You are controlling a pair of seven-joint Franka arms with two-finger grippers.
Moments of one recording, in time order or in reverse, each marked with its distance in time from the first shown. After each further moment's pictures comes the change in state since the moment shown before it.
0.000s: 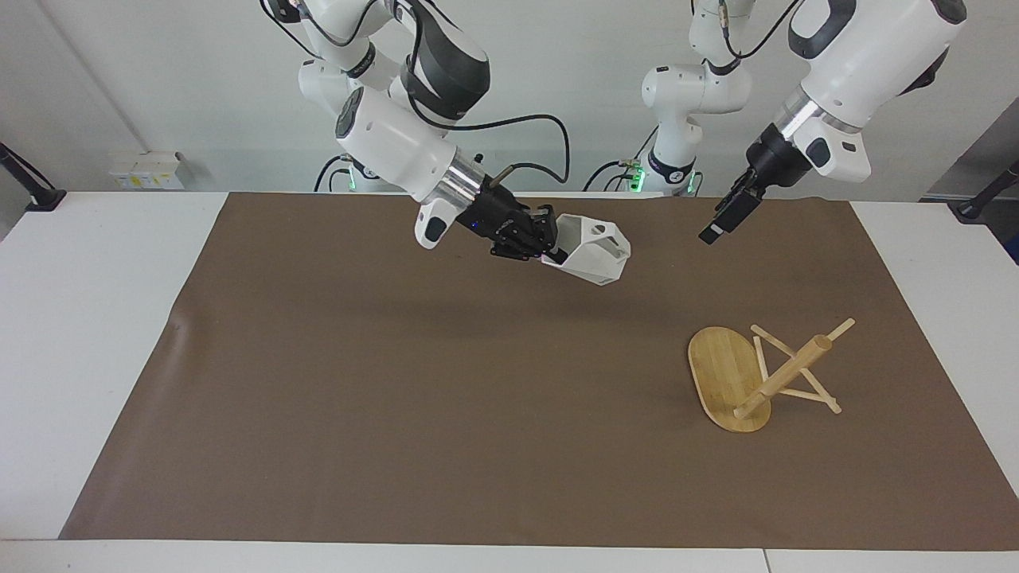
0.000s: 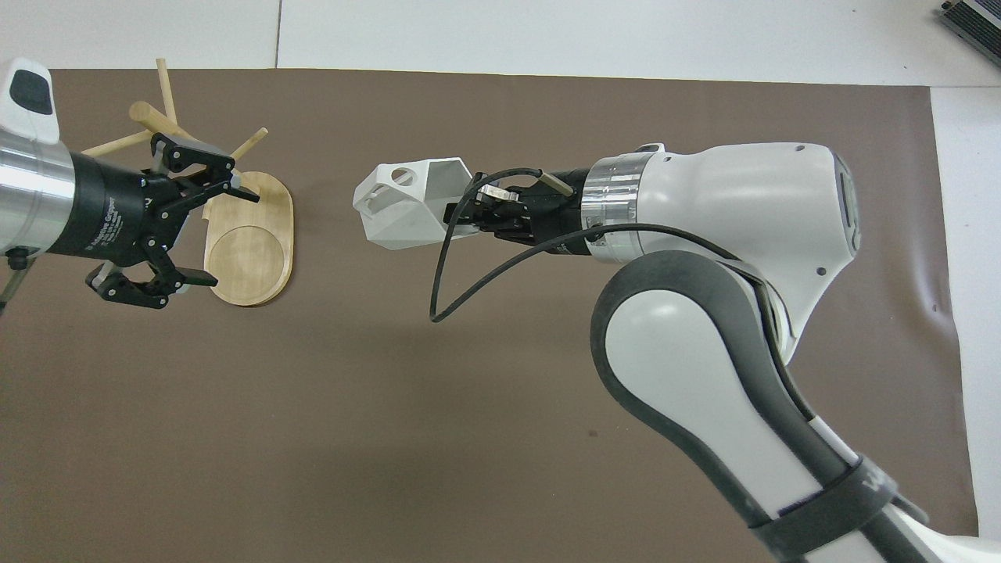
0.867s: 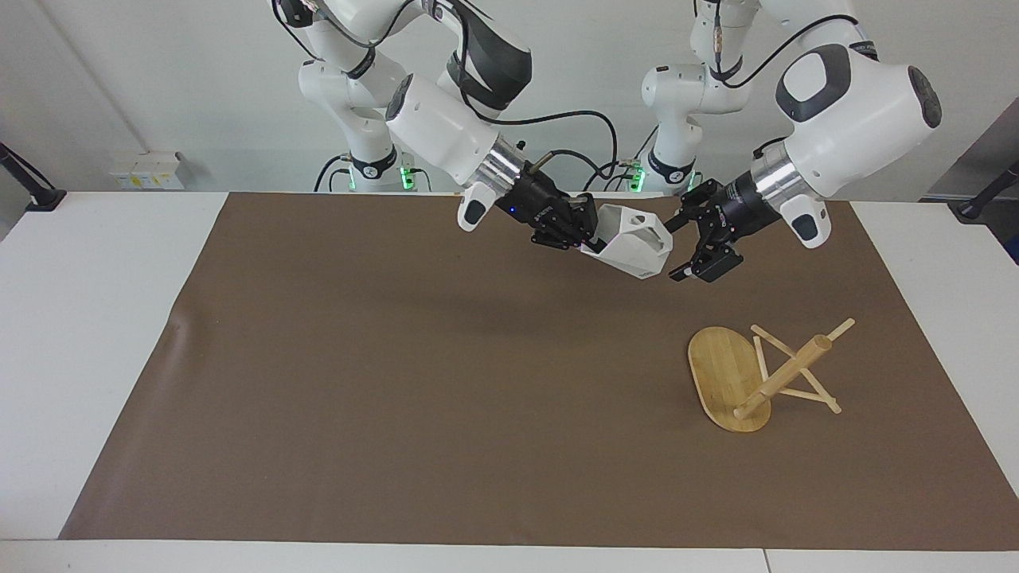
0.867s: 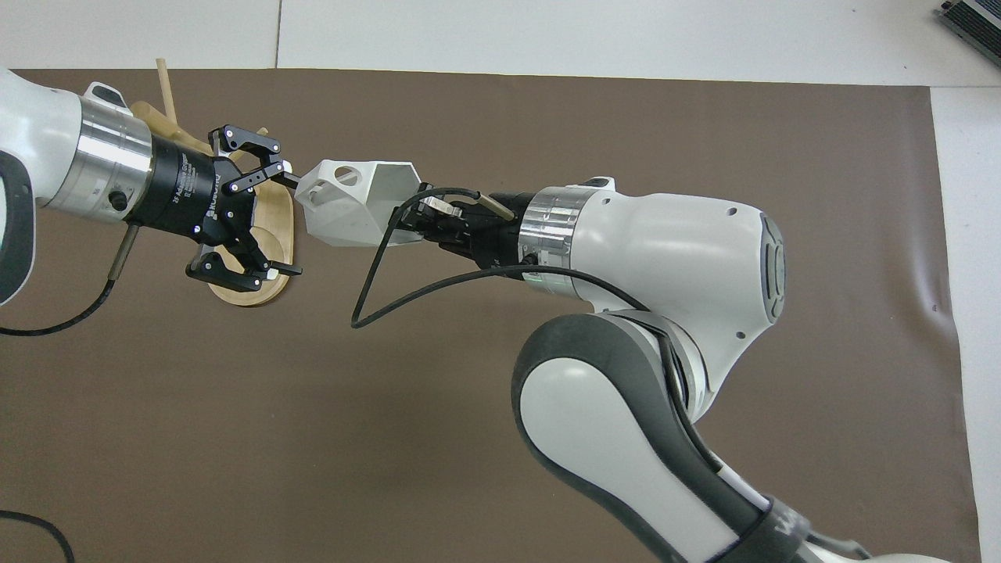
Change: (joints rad) left arm -0.001 0.143 0.010 0.043 -0.211 -0.035 -0.366; right arm 0.006 0.016 0.108 -0.028 0.002 0.197 0.094
